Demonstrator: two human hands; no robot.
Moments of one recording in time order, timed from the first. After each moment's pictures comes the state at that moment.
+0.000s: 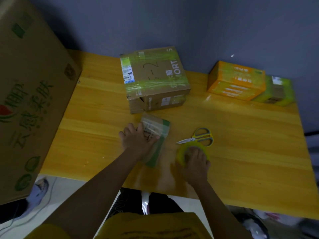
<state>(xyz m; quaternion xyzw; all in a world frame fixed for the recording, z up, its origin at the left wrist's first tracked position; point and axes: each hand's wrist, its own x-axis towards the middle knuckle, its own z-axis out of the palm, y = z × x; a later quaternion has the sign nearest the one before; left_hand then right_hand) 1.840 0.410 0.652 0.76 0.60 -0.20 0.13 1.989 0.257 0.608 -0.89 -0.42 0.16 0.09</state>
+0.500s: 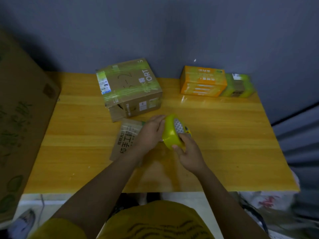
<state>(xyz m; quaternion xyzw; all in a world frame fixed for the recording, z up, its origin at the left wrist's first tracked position) 1.916 0.373 0.708 0.81 0.35 0.15 0.44 2.027 0.241 0.680 -0.75 -0.51 0.20 0.36</state>
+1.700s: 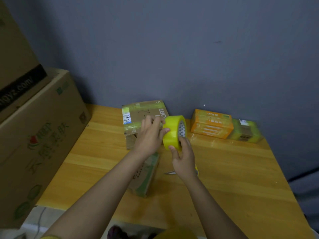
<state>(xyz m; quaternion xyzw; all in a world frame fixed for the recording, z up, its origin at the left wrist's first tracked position) 1.896 0.390 0.806 0.83 0.41 0.29 0.23 2.006 0.304 0.744 -0.67 -0.51 0.10 0.53</state>
